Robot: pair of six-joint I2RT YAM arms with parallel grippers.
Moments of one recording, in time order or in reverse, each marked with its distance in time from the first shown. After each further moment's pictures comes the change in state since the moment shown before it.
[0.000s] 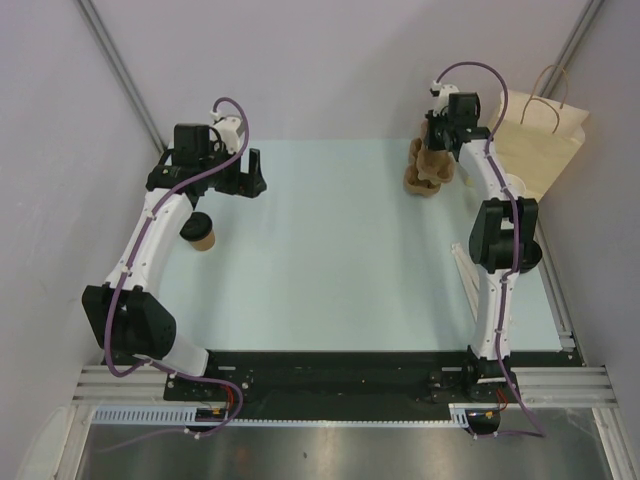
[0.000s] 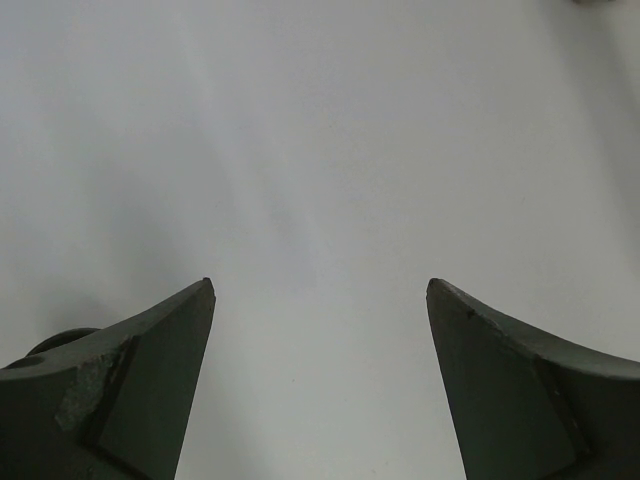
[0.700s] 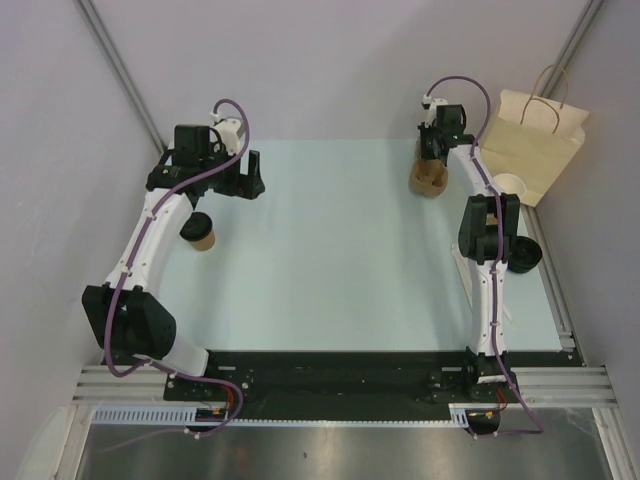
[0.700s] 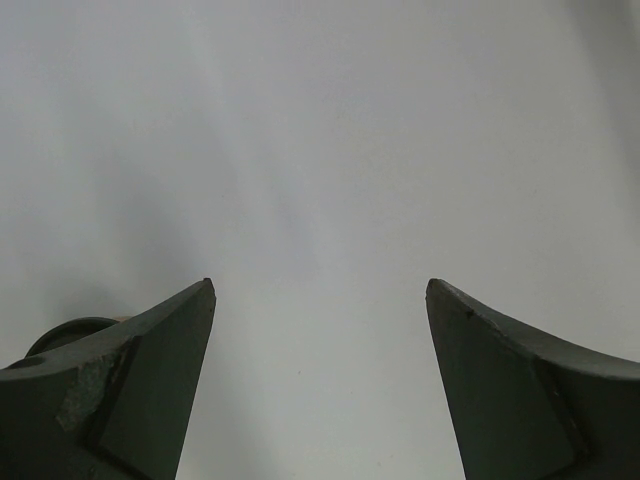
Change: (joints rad) left arm 0.000 0.000 0.000 -0.018 -0.018 0.013; right arm 0.016 0.190 0.112 0.008 0.079 -0.002
